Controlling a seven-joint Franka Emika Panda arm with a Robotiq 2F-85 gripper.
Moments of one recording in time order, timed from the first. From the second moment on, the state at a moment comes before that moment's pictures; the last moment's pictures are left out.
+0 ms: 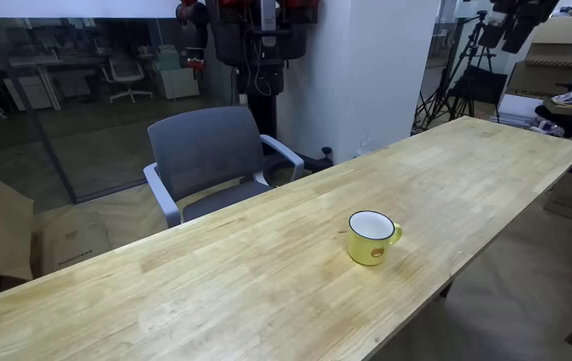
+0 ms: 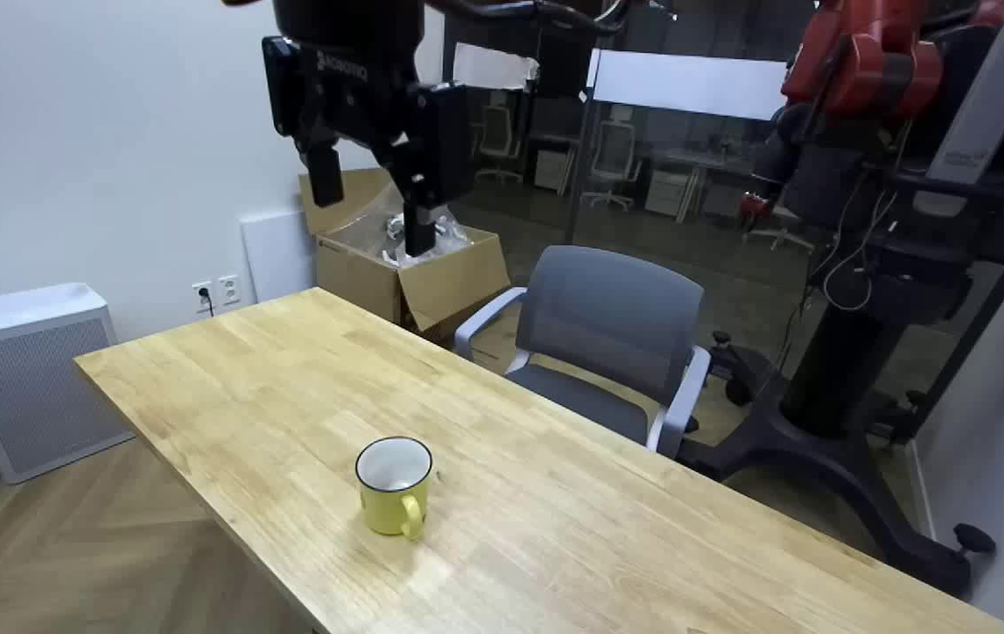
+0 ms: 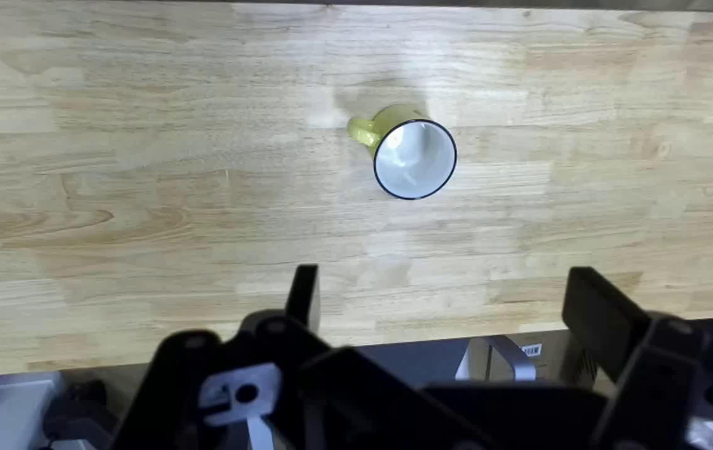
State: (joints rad) arm -0.03 -0.45 -0.24 -2.47 0.08 2.21 -0.26
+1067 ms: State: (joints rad) arm -0.04 -0.44 -0.23 -2.48 0.08 2.29 -0.26
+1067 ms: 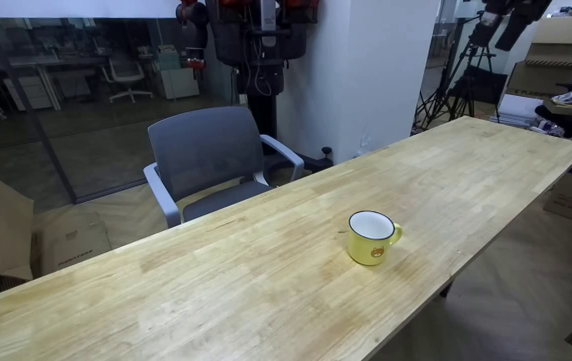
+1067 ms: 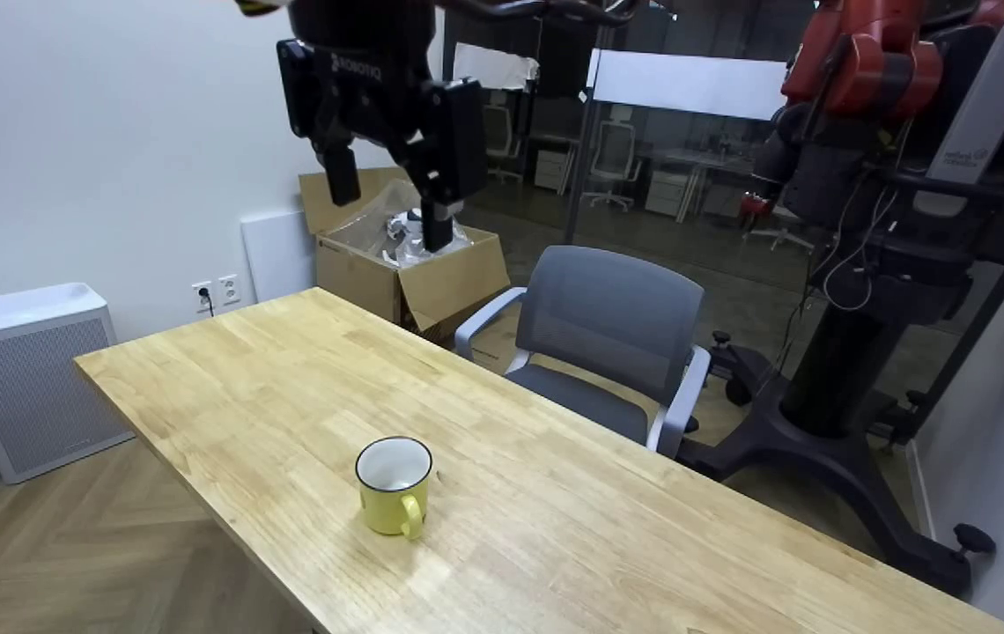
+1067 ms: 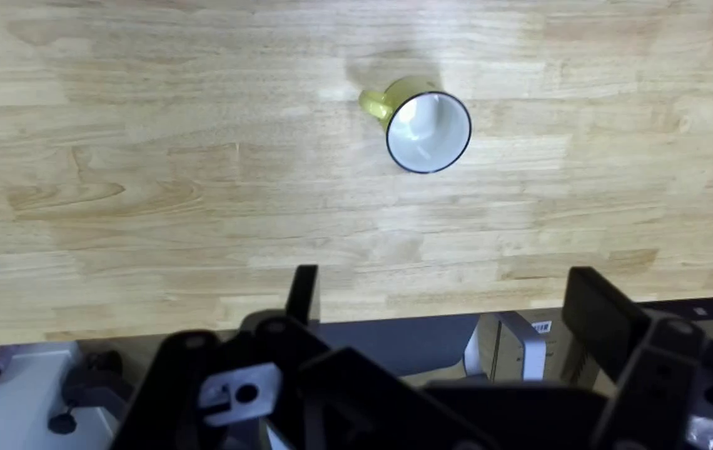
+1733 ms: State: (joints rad) arm -0.04 -0.09 -0.18 -2.39 -0.02 2.48 -0.32
